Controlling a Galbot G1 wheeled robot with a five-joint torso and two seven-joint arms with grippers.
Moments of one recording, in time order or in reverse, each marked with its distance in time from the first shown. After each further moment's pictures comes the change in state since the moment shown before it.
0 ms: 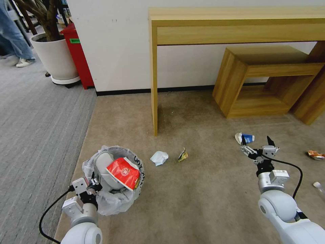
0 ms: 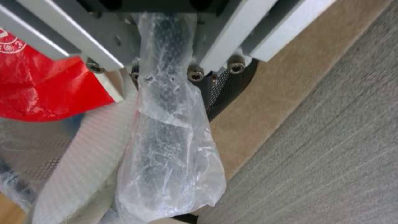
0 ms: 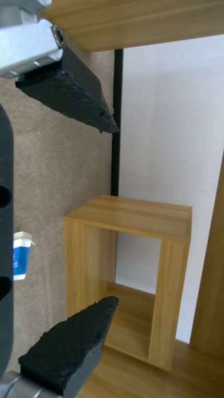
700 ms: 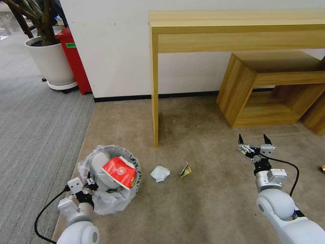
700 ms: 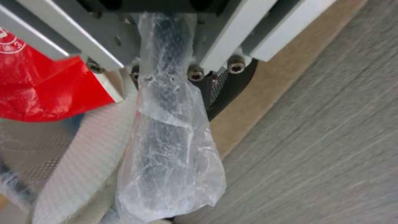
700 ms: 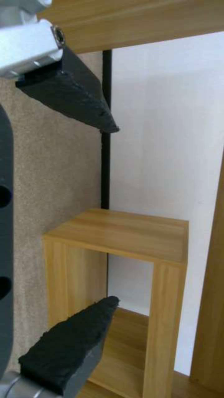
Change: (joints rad) left arm -0.019 0.000 -0.081 0.001 -0.040 0.051 -0.053; right arm 0.017 0.004 -0.021 -0.005 0.014 0.019 -0.024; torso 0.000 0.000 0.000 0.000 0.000
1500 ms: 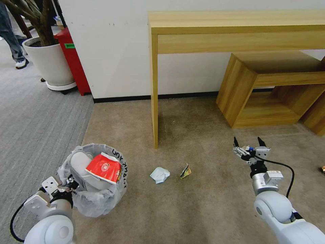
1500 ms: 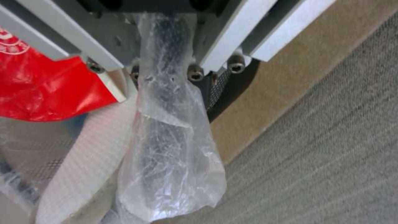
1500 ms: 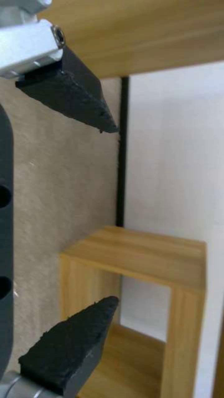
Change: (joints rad) left arm -0.041 0.073 -0.115 -0.114 -0.383 0.234 -0.171; right arm -0.010 -0.027 -0.067 0.033 0.023 -0.055 -0.008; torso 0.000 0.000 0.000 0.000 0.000
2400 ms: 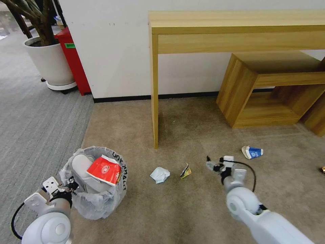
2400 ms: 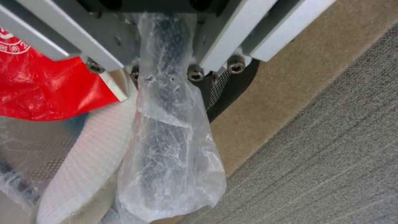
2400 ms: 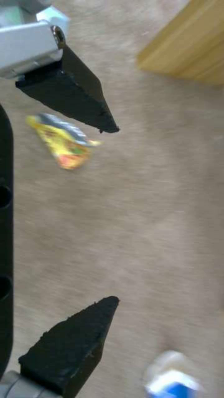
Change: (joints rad) left arm -0.014 0.021 0.006 0.036 -0.021 0.009 -0.003; right arm 0.240 0.073 -0.380 -0.079 0.403 -0.381 0.303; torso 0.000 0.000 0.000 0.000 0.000
